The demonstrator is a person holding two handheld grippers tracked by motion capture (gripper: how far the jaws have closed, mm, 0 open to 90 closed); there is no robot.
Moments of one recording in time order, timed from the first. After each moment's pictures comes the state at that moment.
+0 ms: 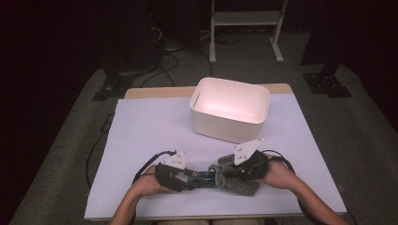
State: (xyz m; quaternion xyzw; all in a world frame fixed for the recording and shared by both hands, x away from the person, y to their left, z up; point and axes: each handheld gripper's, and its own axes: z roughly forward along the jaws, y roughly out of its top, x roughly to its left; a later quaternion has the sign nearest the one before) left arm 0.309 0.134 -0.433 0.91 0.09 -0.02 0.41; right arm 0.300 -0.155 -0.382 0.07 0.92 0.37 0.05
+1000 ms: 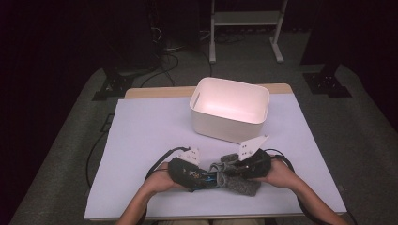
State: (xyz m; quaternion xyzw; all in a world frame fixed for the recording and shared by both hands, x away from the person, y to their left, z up) left arm 0.315 0.096 -0.418 0.91 0.08 -0.06 0.40; right arm 0.310 -0.161 -0.388 0.09 0.91 0.40 0.02
